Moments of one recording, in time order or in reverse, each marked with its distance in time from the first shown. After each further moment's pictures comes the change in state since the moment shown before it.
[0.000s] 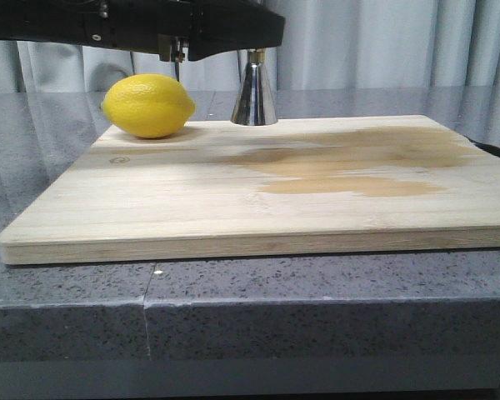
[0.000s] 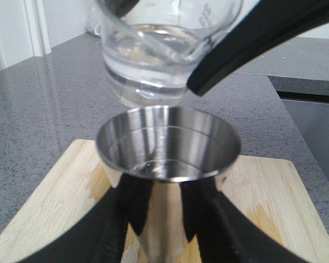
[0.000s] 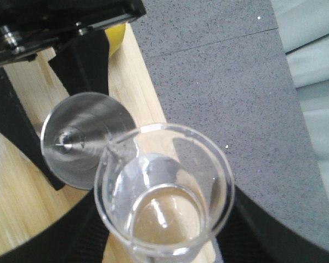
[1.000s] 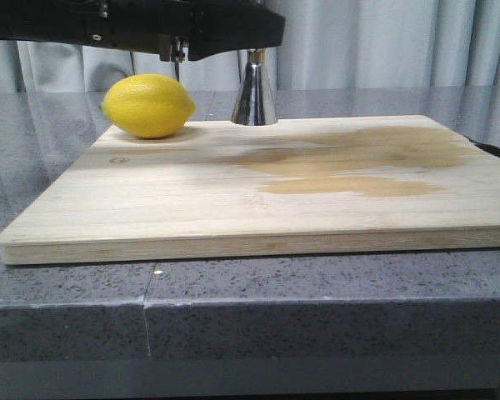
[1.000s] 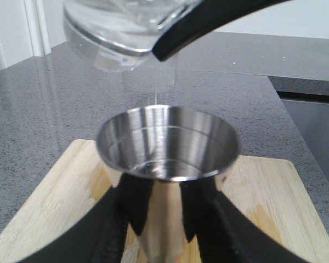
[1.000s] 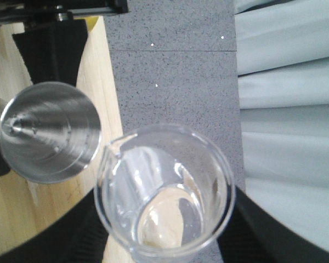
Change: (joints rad) left arm 0.000 0.000 0.000 0.000 0.000 0.000; right arm 0.045 0.000 0.000 -0.159 -0.058 -0.136
